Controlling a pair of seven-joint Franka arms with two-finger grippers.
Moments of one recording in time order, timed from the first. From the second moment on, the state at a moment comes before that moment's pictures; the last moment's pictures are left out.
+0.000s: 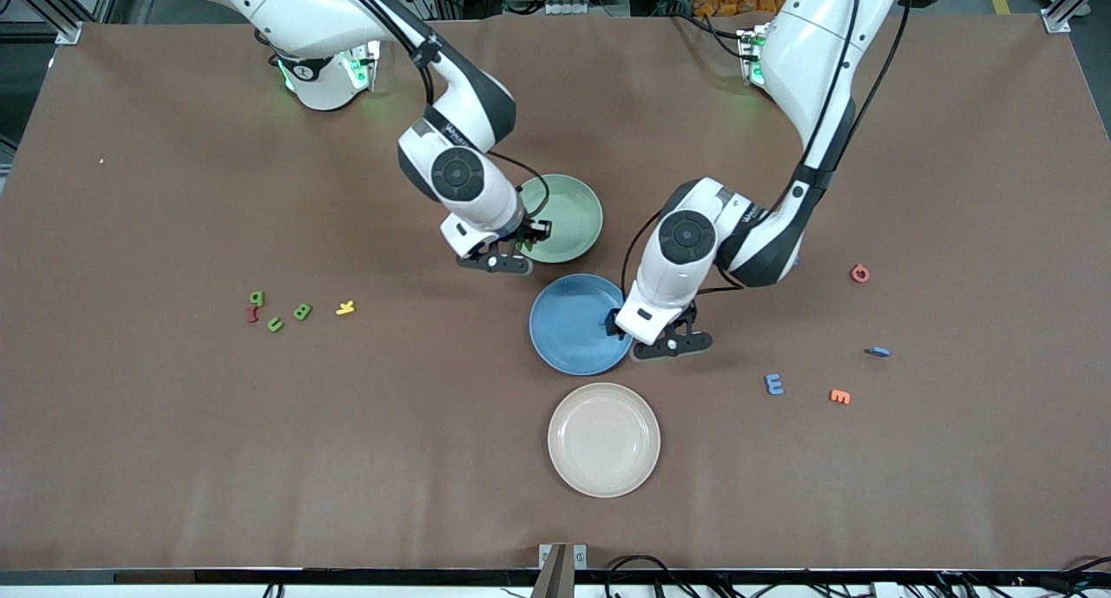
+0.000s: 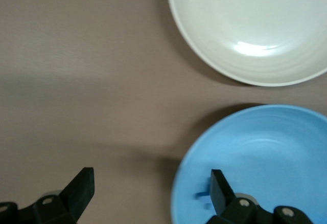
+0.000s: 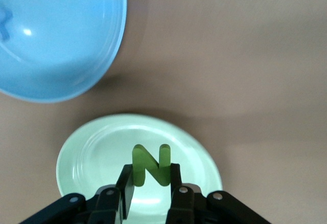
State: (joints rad) left arm -0.48 0.66 -0.10 -1.66 0.12 2.39 -0.78; right arm 0.33 0.53 0.46 -1.88 0.03 2.33 0.89
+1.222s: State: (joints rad) left arm -0.23 0.34 -0.10 -2.20 0.12 2.54 -0.54; right arm 0.33 0.49 0.49 -1.86 0.03 2.14 1.09
